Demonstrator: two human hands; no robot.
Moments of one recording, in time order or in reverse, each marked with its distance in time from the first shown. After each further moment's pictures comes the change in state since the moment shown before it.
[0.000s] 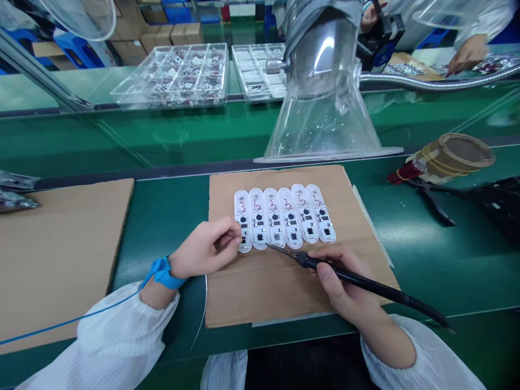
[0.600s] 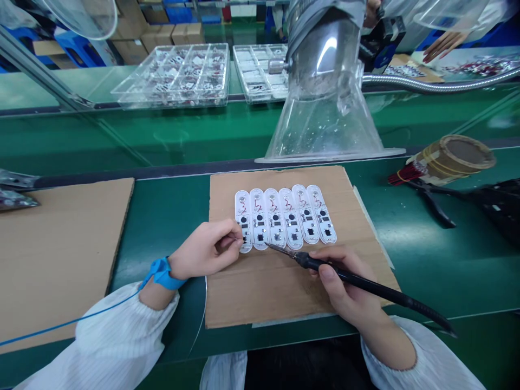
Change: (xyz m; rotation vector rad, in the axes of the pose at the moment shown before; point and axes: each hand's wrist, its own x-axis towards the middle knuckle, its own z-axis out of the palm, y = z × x) left_hand 0.001 0.002 -0.001 0.028 -0.006 0.020; right_hand 0.001 0.001 0.001 0.000 0.004 -0.010
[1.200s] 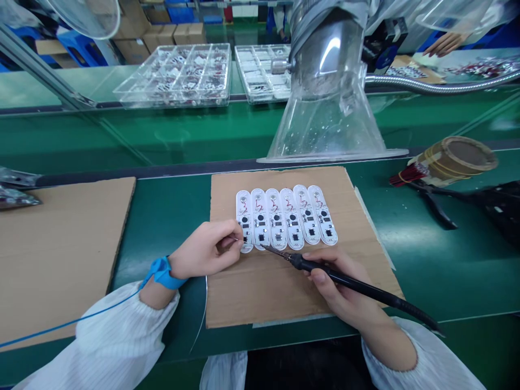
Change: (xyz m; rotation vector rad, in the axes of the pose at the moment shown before) left_hand 0.001 0.001 -0.001 -0.003 -0.029 -0.003; right_hand 0.008 -0.011 -0.001 -0.061 -0.091 -0.050
